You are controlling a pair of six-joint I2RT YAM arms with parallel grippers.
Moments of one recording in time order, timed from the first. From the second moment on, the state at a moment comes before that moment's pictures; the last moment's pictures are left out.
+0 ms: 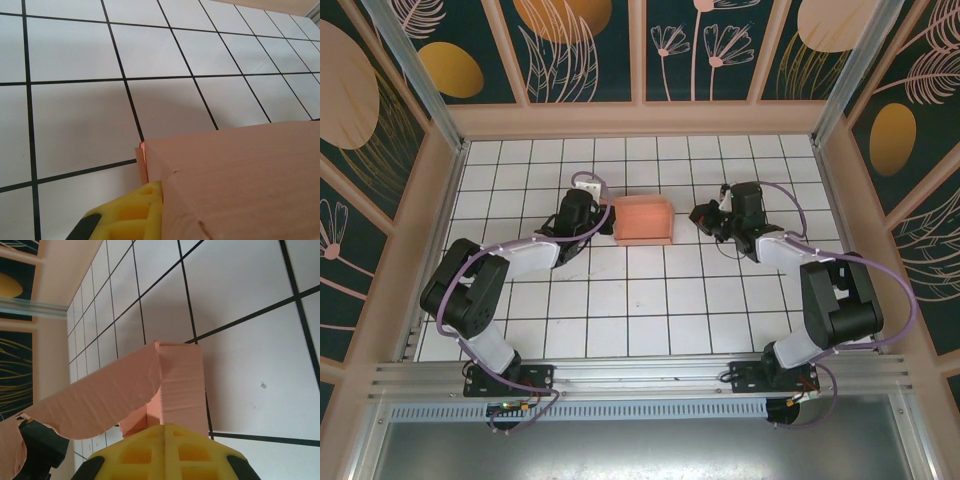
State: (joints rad) left arm -0.51 1.69 0.85 0.31 0.04 -0.41; right arm 0.28 1.53 0.77 0.15 -0.49 0.90
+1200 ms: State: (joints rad) left arm -0.51 1.69 0.91 0.19 -0.01 -0.37; right arm 0.48 1.55 1.14 -0.26 -0.17 -0.20
